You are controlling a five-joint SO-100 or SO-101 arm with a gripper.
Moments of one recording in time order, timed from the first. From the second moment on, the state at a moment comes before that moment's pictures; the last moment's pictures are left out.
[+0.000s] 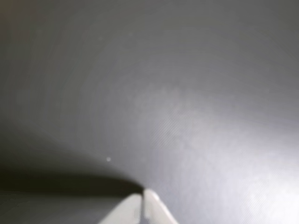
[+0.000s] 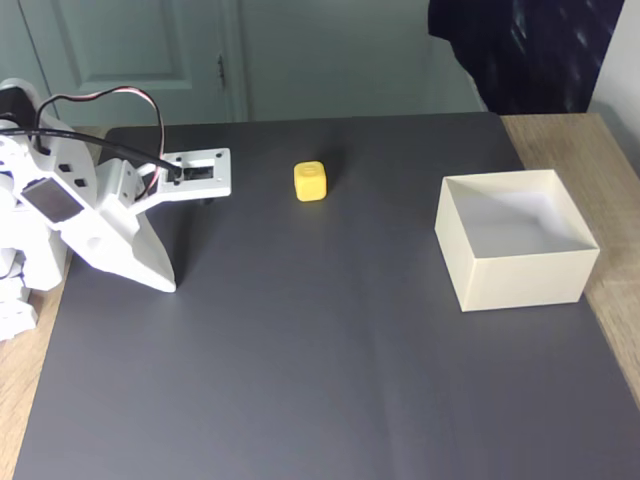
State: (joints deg) arm 16.8 187.6 182.6 64.3 171.0
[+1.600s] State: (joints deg) arm 4.4 112.5 136.9 20.1 172.1
